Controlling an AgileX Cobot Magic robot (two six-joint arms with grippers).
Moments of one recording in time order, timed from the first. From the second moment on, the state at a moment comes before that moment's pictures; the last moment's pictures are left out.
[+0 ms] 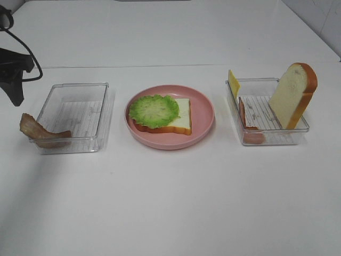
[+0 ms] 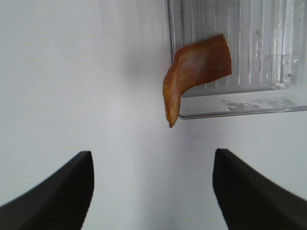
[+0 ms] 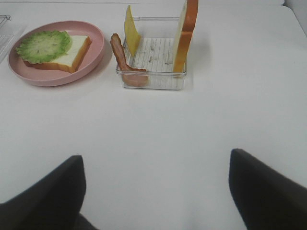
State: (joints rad) left arm -0.09 1.84 -1.43 0.01 1.13 -0.10; right arm 0.00 0.00 -0.51 0.09 1.07 -0.09
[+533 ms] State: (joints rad) left arm -0.09 1.92 -1.37 -0.05 0.96 -0.14; right arm 0.00 0.00 -0.51 0.09 1.07 -0.09
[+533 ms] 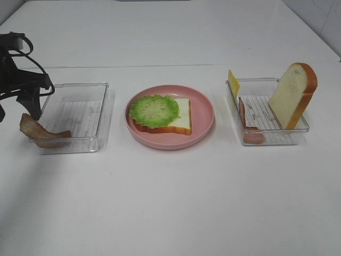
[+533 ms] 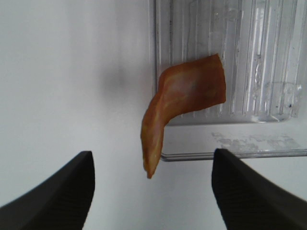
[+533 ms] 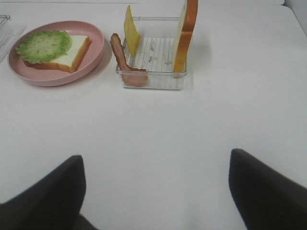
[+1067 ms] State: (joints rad) left arm -0.09 1.99 -1.37 -0.08 0.92 -0.14; right arm 0.00 0.00 -0.51 0.09 1.07 -0.09
